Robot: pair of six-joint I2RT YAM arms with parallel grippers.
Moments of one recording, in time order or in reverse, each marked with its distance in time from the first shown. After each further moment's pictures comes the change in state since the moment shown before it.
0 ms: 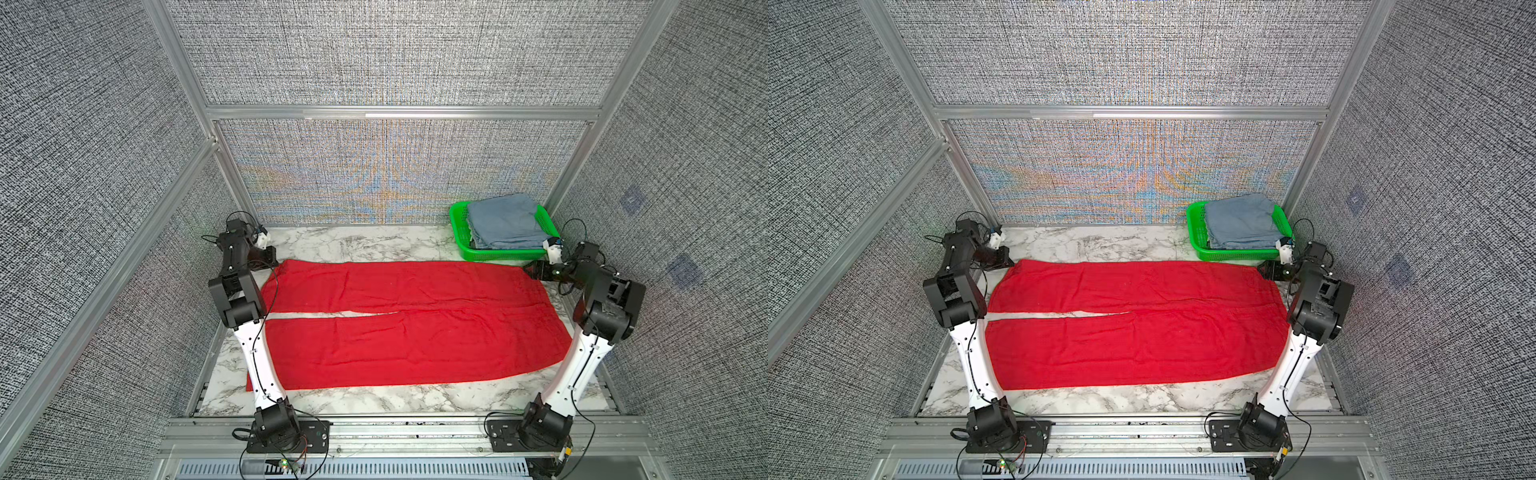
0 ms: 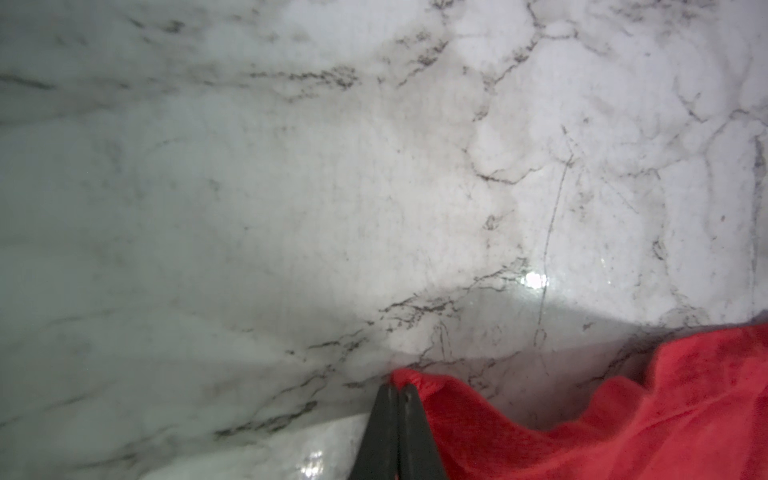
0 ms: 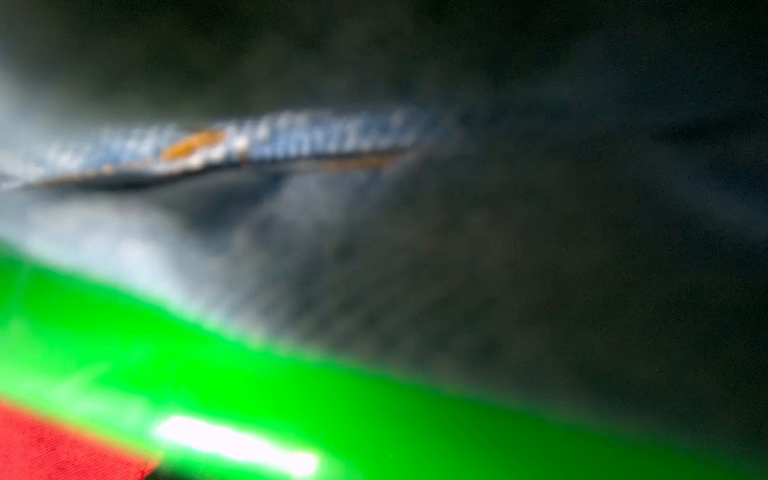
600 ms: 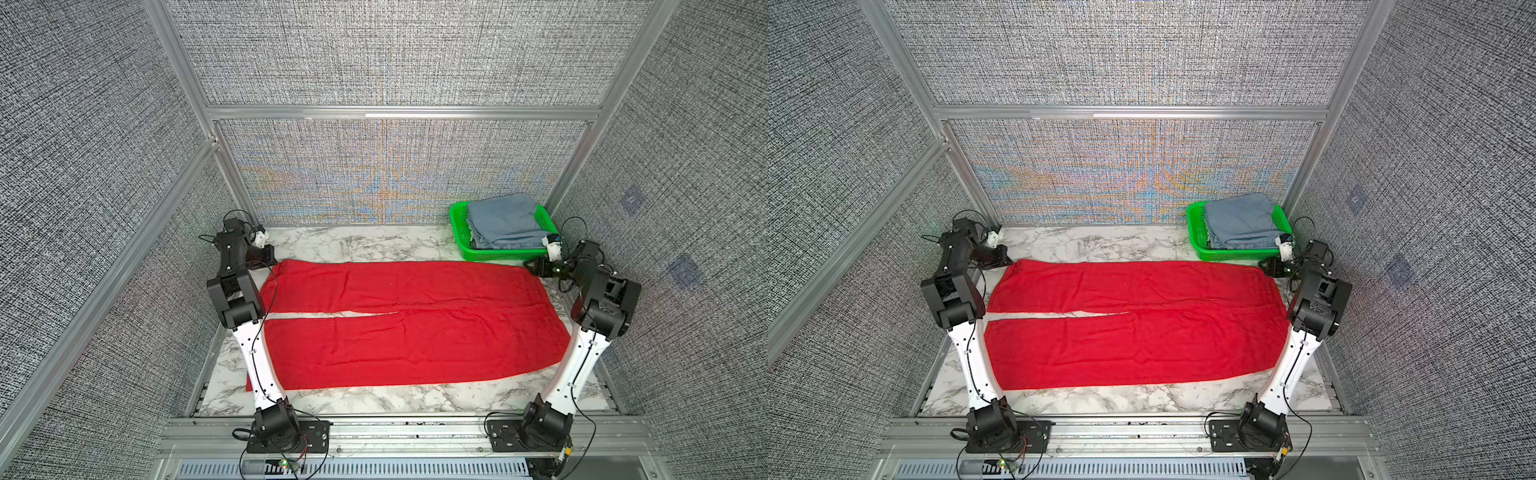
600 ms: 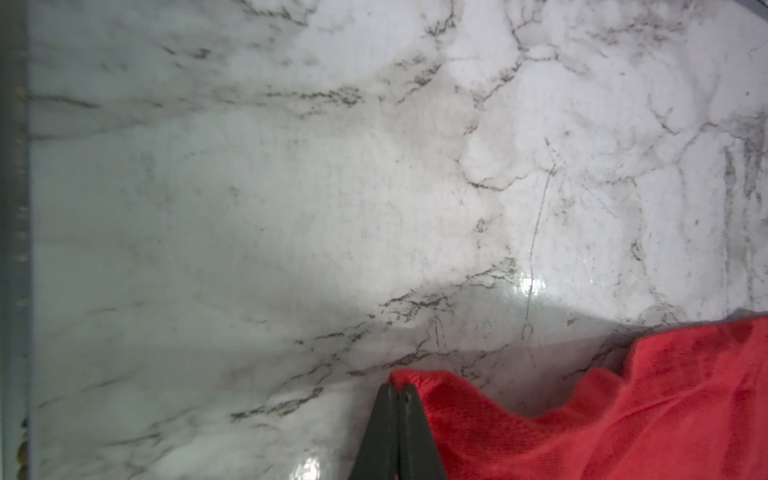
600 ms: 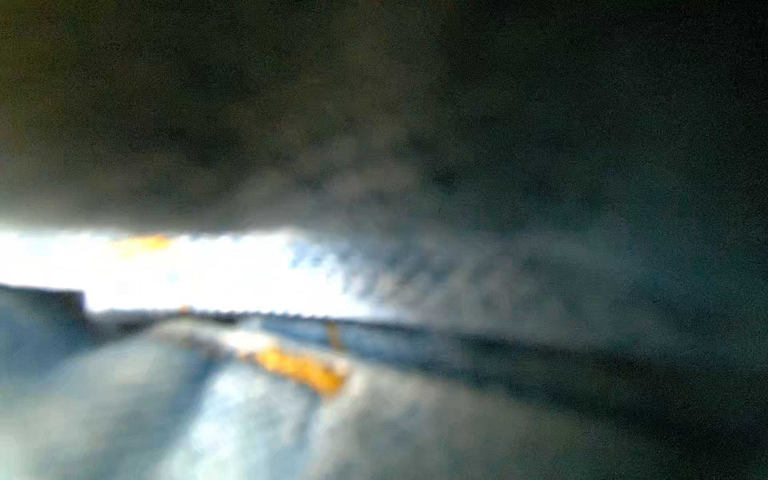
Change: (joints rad) left arm 0.007 -0.014 0.000 0.000 0.016 -0.002; right arm -0.004 0.093 0.092 0.031 -0.065 -0.061
